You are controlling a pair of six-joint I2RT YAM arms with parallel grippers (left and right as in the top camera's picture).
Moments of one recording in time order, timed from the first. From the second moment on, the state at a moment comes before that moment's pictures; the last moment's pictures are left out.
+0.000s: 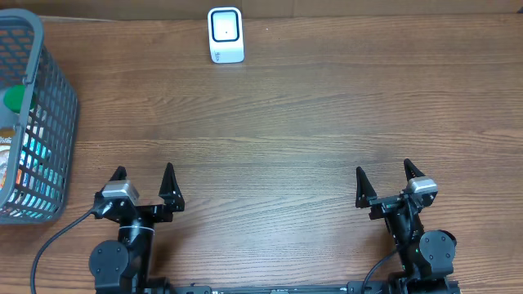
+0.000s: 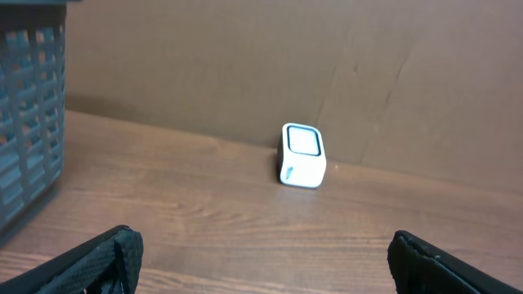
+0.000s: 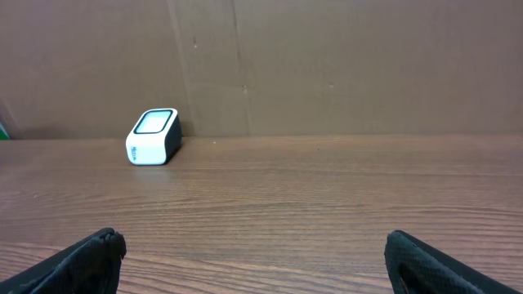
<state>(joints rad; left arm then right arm) 0.06 0.11 0.25 -0.19 0.08 -0.23 0.09 0.01 0.02 -0.02 -0.09 0.10</state>
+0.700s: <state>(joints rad) 0.06 0.38 0.50 -0.27 0.11 -0.23 0.09 0.01 0.02 -0.02 -0.09 0.10</state>
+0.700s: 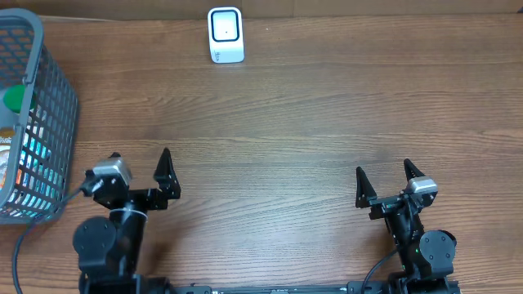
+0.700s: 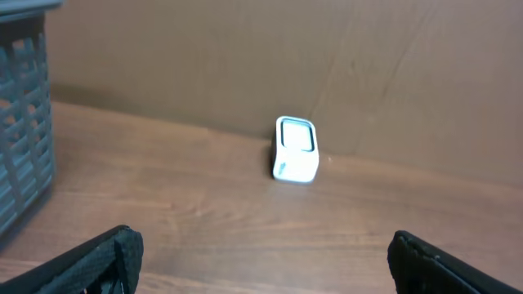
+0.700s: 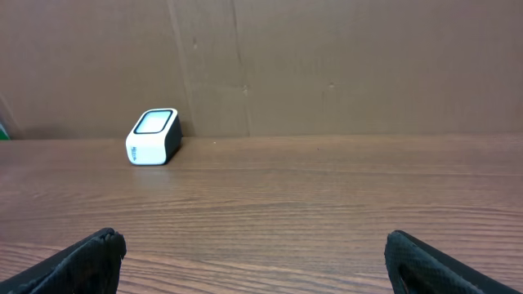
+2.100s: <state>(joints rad) 0.18 1.54 1.97 -1.32 0.13 -0.20 0.09 0.01 0.02 -0.02 -0.09 0.10</state>
